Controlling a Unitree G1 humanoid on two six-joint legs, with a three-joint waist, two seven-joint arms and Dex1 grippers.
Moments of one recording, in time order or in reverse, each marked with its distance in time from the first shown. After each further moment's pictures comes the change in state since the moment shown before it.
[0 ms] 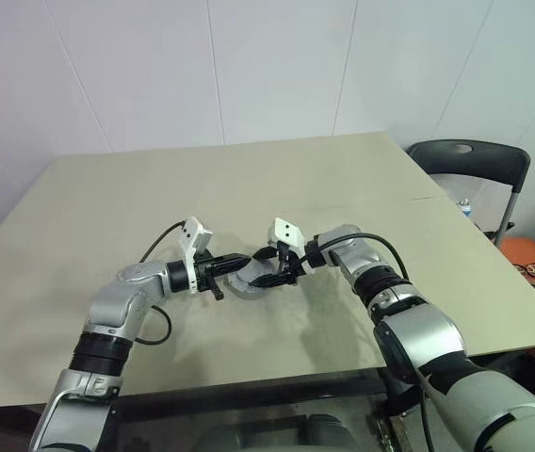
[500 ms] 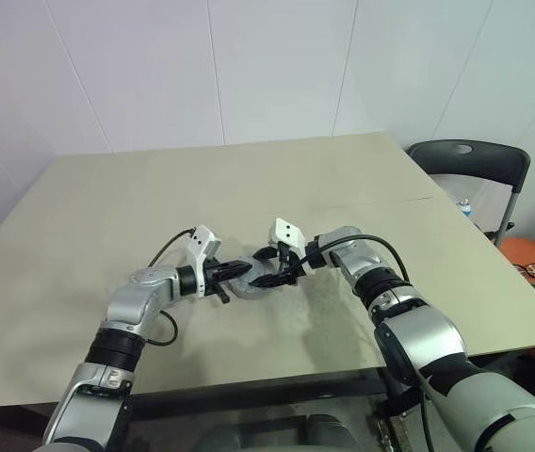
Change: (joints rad) left arm -0.030 -0.053 -0.042 0.128 0.100 -0.071 0.012; right arm 0.012 -0.002 0.000 -0.013 0.008 0.001 -0.010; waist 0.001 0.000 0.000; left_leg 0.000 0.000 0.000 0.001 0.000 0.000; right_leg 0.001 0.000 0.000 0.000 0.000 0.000
